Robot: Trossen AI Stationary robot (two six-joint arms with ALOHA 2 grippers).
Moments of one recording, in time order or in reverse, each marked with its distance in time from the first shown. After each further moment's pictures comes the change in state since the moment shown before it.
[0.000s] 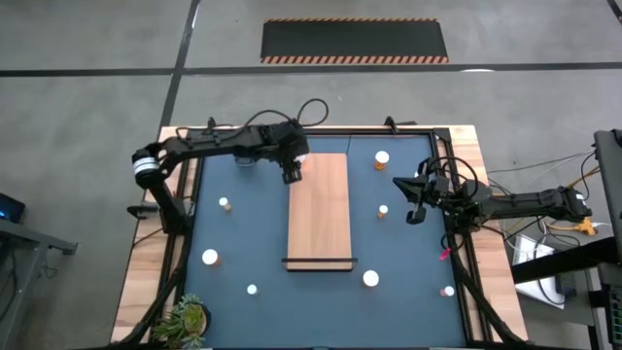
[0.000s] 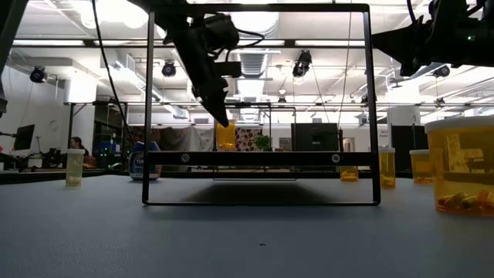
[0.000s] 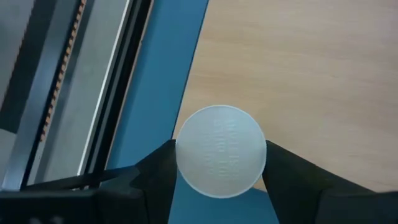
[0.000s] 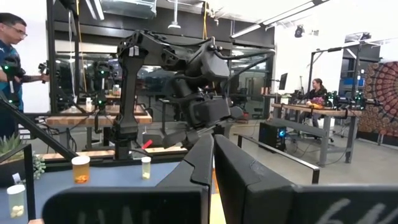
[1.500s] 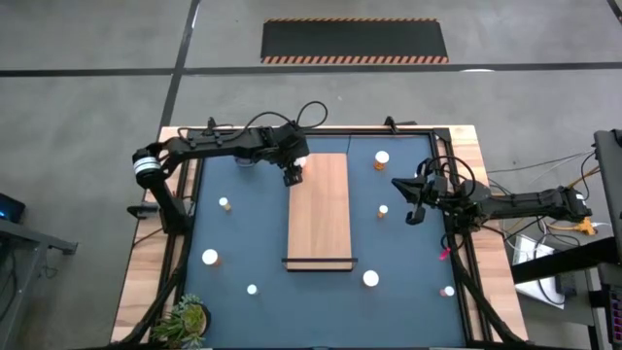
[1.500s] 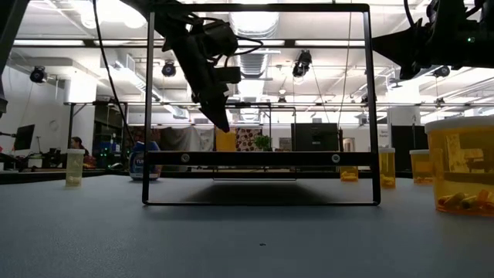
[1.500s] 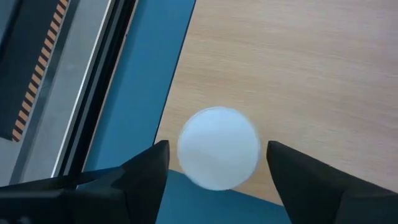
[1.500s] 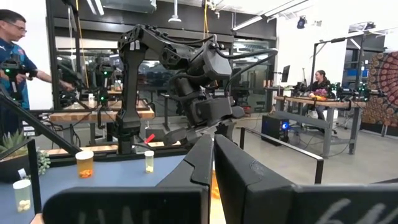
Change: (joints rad) left arm 0.003 0.005 -0.045 0.053 0.055 -0.025; right arm 0.000 0.004 0.000 -0.029 -0.002 0.027
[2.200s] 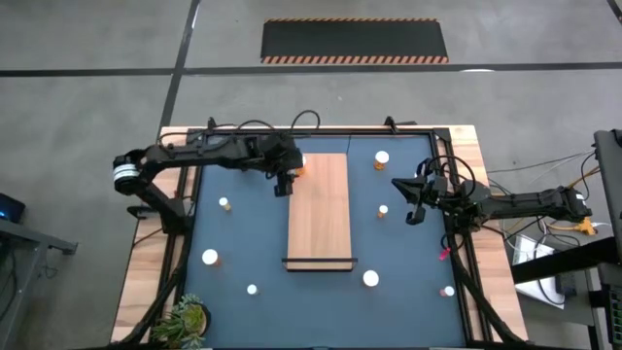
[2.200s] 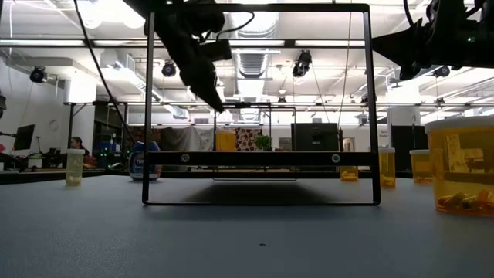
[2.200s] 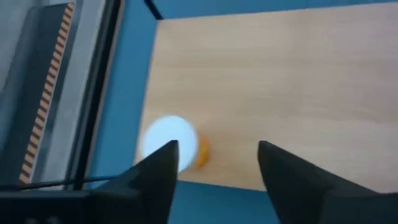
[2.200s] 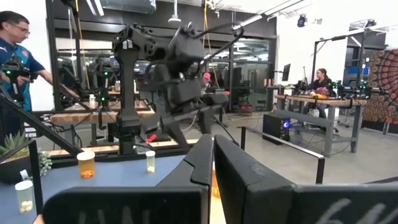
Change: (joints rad) left arm -0.078 -0.163 -0.127 0.061 0.047 0.106; right arm 0.000 0.001 0.000 -0.002 0.000 0.012
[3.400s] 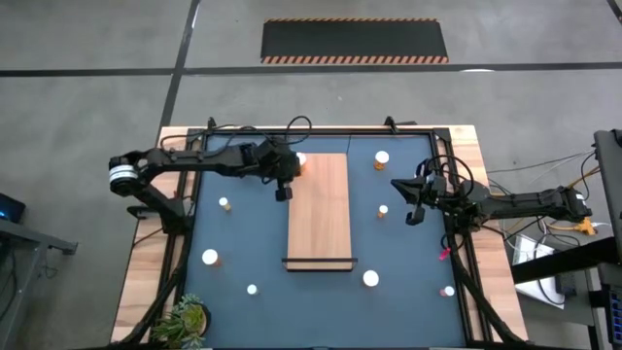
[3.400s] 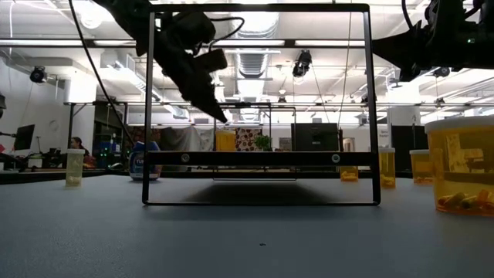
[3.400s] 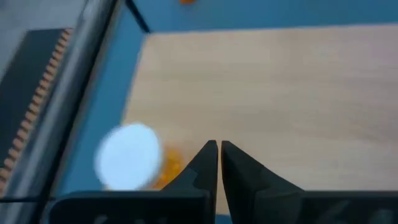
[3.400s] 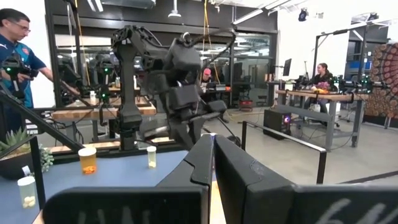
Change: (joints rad) left arm 0.017 -0.033 -0.186 0.263 0.076 -0.036; right arm 0.000 0.004 0.000 -0.020 0.000 0.014
